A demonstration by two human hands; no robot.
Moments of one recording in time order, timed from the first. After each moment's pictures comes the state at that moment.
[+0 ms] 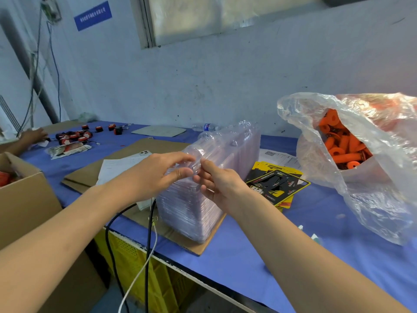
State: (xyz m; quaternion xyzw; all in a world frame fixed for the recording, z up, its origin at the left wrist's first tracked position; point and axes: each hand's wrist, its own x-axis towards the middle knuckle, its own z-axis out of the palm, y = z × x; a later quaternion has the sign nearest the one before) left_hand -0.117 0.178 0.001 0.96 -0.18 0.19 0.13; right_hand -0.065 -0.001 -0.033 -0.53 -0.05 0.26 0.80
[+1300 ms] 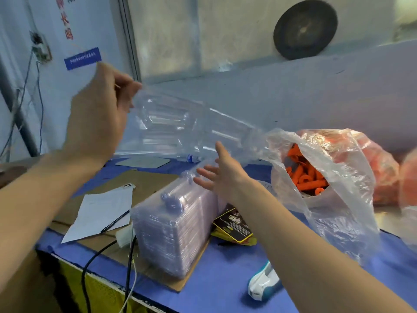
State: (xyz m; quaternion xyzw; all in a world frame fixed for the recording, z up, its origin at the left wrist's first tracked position) left_hand -0.150 0.128 0.158 0.76 -0.16 0.63 0.09; right_hand -0.043 -0.054 0.058 -0.45 -0.03 0.20 0.87
